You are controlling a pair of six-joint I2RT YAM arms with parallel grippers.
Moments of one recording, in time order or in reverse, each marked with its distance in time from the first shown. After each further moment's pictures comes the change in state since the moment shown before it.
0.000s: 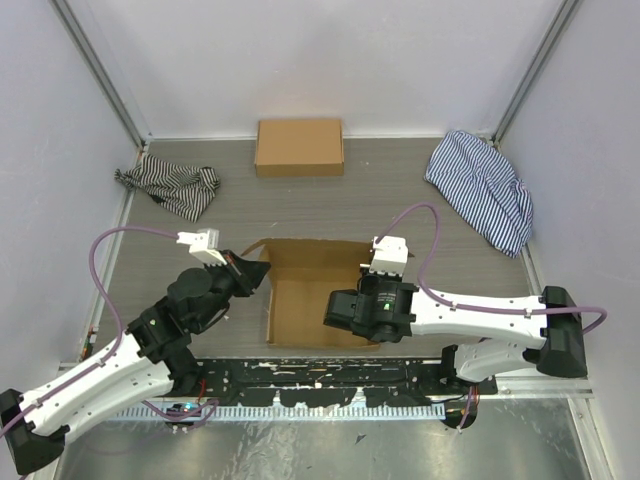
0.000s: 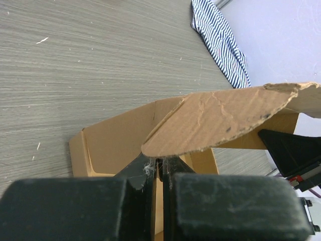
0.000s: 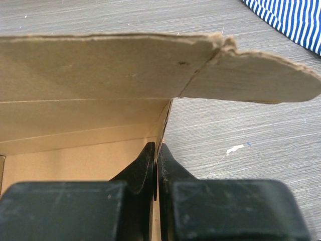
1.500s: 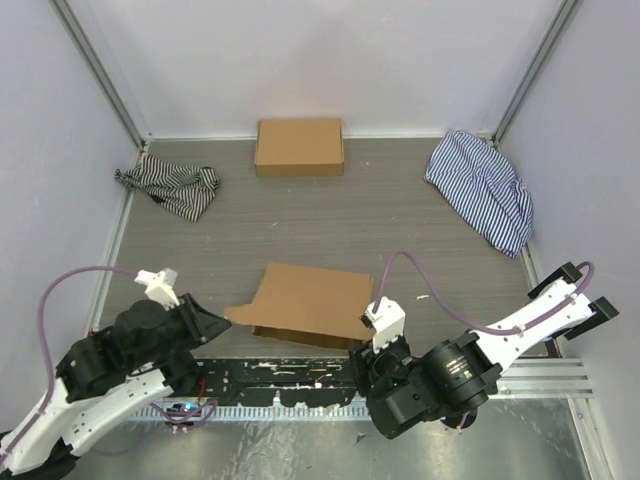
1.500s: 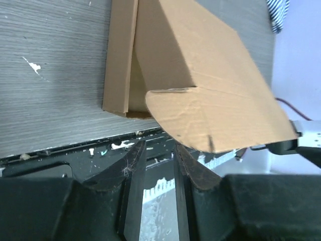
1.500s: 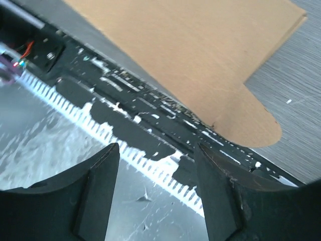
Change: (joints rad) left arm -0.008 -0.375 0.184 -0.938 0.179 -0.271; right arm 0.696 -0.182 0.086 -0.156 -0.295 0.056
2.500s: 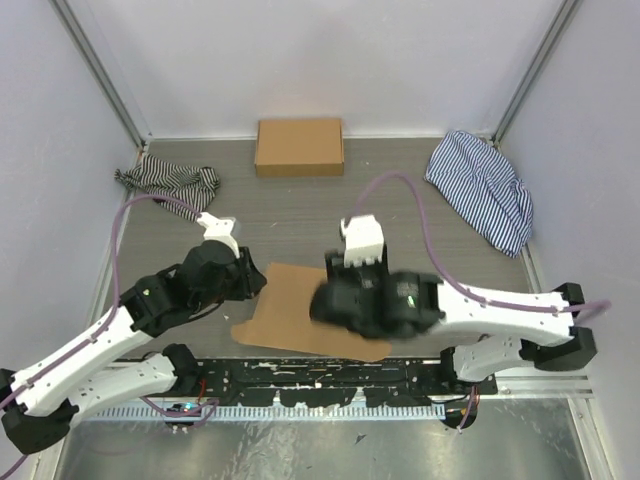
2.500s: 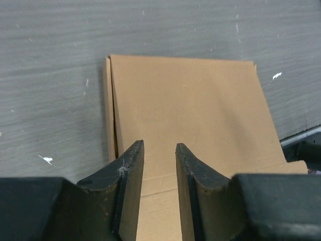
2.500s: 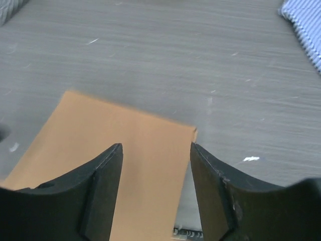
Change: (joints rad) left arm 0.000 0.627 0.216 0.318 -0.084 0.331; right arm -0.447 0.196 0.354 -0.012 0.209 -0.321
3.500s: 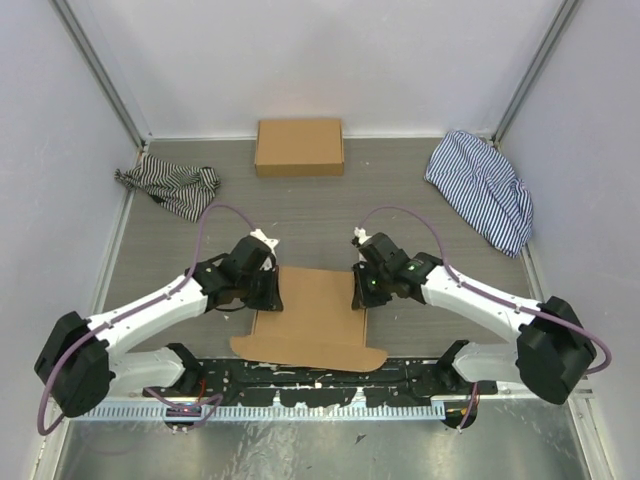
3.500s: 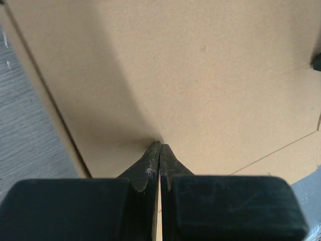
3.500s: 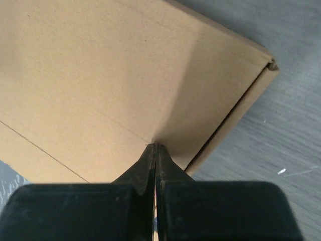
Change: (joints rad) left arm 0.145 0.332 -0.185 0.242 0.407 0.155; right arm -0.837 -0.058 -0.724 0.771 -1.248 -0.602
